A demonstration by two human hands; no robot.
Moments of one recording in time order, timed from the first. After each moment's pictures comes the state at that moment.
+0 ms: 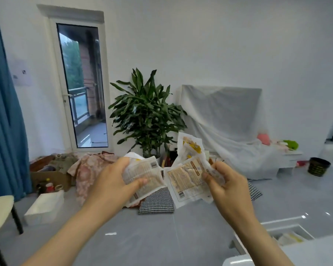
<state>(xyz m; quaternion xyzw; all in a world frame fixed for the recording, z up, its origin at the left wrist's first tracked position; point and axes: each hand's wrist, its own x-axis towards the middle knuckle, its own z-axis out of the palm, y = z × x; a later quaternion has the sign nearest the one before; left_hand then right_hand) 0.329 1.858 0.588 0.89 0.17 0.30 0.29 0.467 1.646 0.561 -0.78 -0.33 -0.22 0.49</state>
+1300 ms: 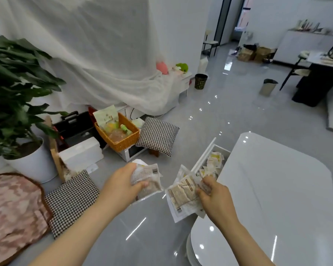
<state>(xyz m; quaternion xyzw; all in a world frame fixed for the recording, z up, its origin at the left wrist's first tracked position) 0.885 1.909 0.420 0.93 -0.14 -0.06 0.32 0.814 1.671 0.377 -0.92 0.17 -0.07 0.36</state>
